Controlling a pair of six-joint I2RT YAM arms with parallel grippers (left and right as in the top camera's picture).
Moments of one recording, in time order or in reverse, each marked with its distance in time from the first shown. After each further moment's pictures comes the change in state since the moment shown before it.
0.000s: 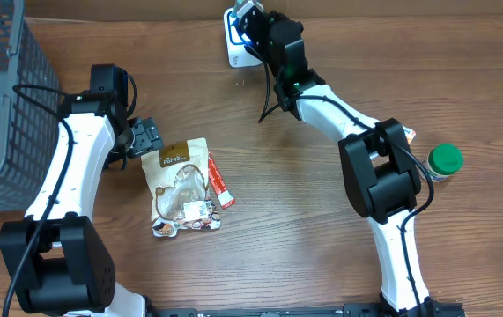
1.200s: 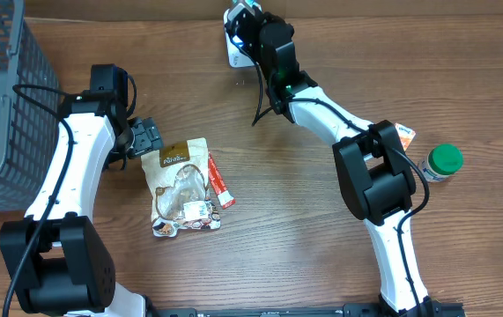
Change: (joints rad) left arm 0.000 0.000 0.000 0.000 0.000 0.000; right arm 0.034 0.005 0.012 0.008 0.101 -0.077
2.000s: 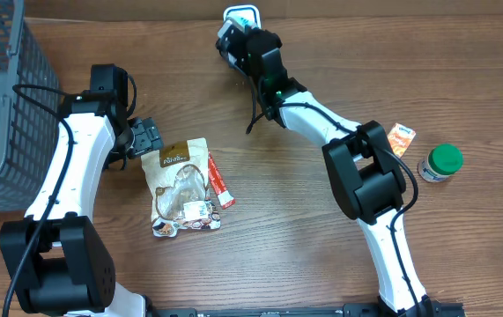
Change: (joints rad) left arm 0.000 0.000 0.000 0.000 0.000 0.000; right arm 0.039 0.047 0.019 -0.162 0.024 -0.030
